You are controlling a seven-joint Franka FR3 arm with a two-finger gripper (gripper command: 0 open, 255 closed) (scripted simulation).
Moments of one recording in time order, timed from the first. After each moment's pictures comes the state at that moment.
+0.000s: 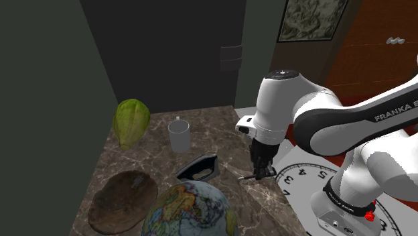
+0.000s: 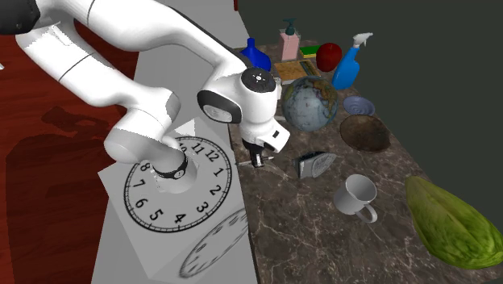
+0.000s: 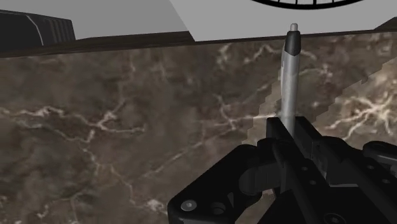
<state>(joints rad) 0.52 -0.63 0.21 -2.89 0.25 2.24 -0.53</state>
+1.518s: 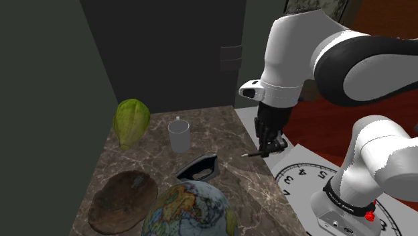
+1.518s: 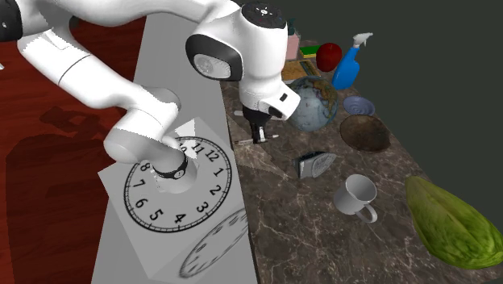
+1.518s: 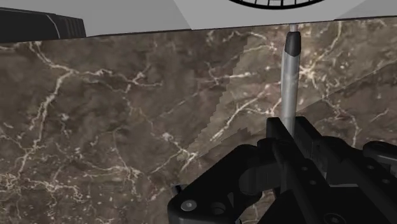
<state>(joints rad) 0.51 -0.76 0.17 -2.67 0.20 1.88 -0.49</state>
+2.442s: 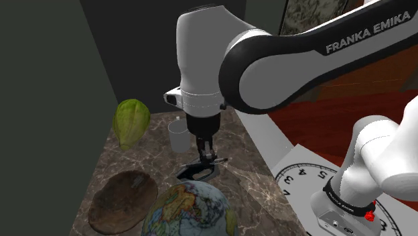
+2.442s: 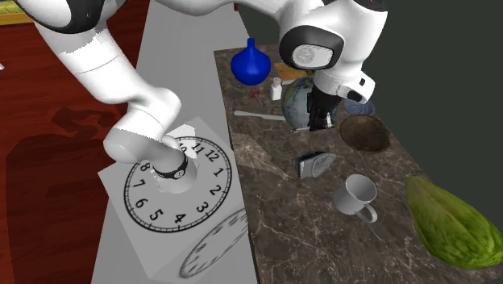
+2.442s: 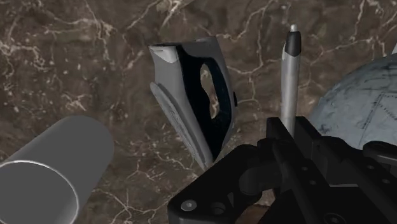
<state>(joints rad) 0.50 -0.20 0.33 -2.20 0.16 1.99 -0.30</state>
